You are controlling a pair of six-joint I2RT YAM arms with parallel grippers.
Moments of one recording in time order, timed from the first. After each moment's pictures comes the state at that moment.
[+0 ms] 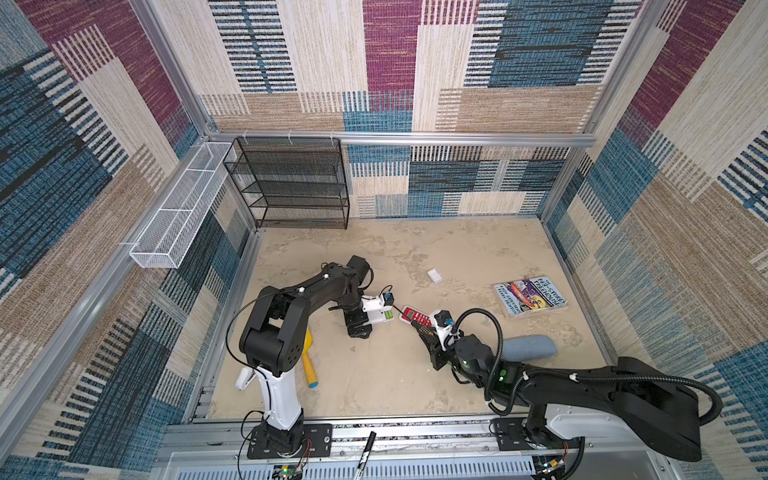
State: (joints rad) left arm -0.42 1.86 1.25 -0.88 0.19 0.92; right arm 1.03 1.19 0.30 0.50 0.32 0.24
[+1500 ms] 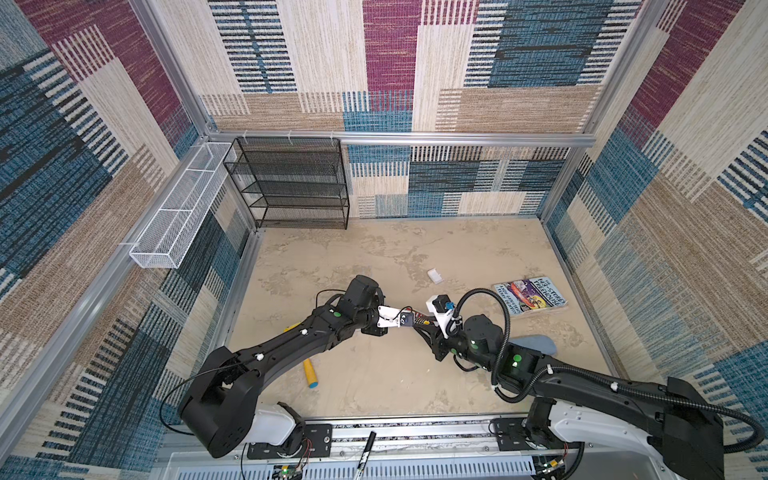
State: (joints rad) left arm -0.66 1.39 0.83 -0.19 0.16 1.11; right arm 0.96 1.03 0.50 0.17 0.07 0.20
